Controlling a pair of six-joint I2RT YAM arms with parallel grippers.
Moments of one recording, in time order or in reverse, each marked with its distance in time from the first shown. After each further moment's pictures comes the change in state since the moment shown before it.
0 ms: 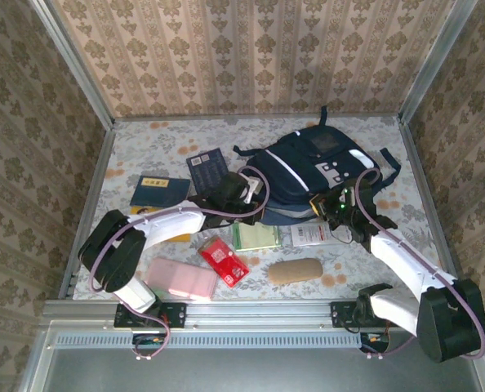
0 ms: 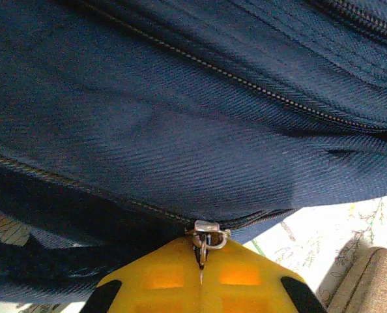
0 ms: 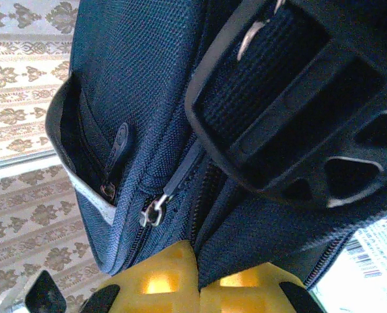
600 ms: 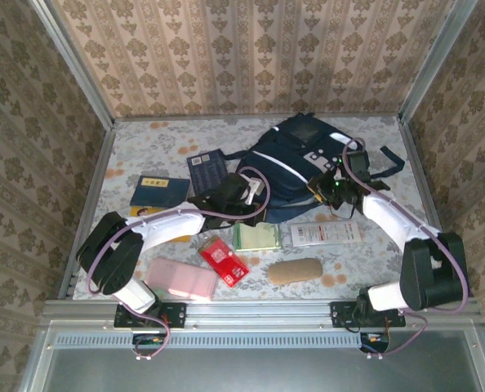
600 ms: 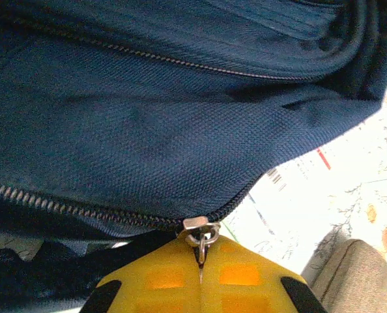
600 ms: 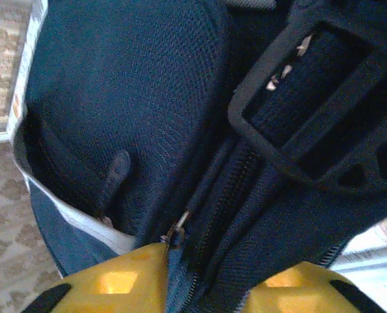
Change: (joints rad) left arm -0.029 -0.008 0.009 0.001 0.027 -0.025; right arm -0.057 0.333 0.355 -0.238 -0.019 -0.331
